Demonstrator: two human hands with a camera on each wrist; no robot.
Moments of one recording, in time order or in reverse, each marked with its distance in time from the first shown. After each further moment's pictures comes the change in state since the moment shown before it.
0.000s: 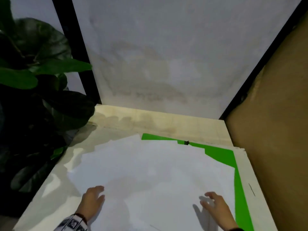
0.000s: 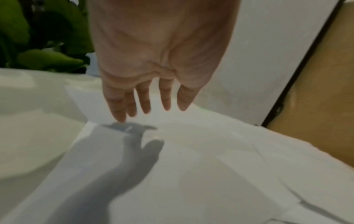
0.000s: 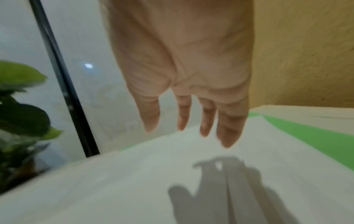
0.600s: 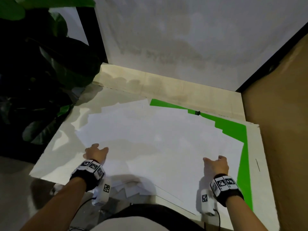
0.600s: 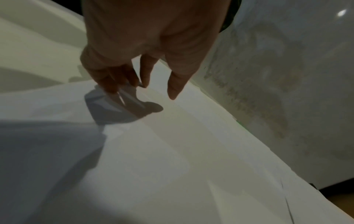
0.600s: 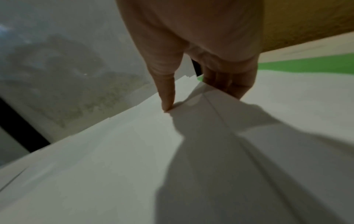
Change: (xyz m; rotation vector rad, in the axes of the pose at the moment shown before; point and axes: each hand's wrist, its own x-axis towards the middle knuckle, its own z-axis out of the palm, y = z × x) left_hand 0.022 0.011 -0.003 -0.102 0.052 -0.683; right_hand 0.044 -0.022 0.019 0.145 0.217 0.406
